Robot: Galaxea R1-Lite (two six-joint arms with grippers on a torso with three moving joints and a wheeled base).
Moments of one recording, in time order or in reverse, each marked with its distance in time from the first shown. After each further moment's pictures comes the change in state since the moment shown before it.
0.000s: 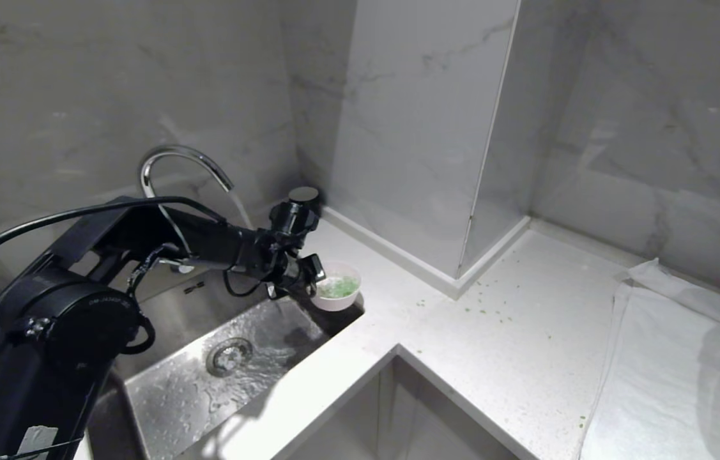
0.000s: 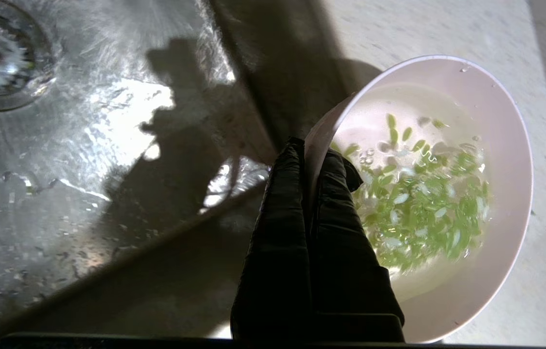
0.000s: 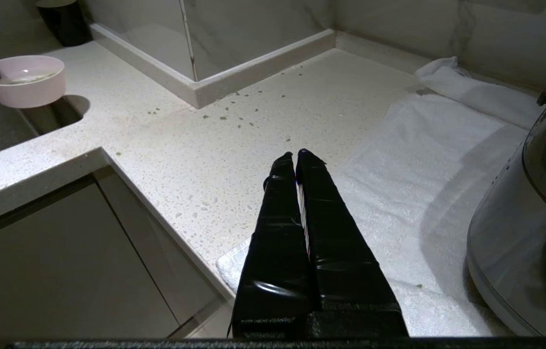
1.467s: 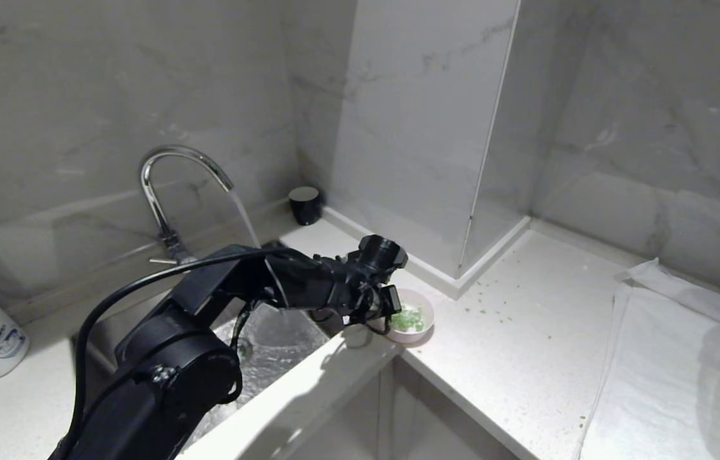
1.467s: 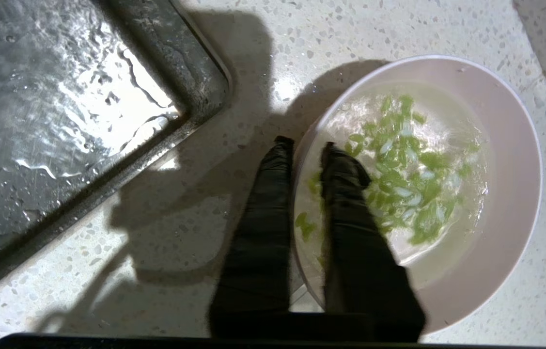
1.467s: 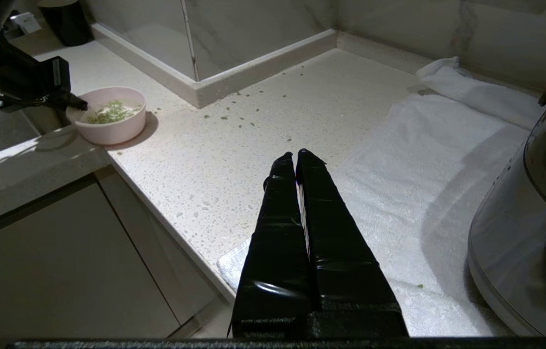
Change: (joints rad) left arm -0.257 0.187 -0.230 0.066 0.055 -0.040; right arm 0.000 0.000 0.000 0.000 0.000 0.000
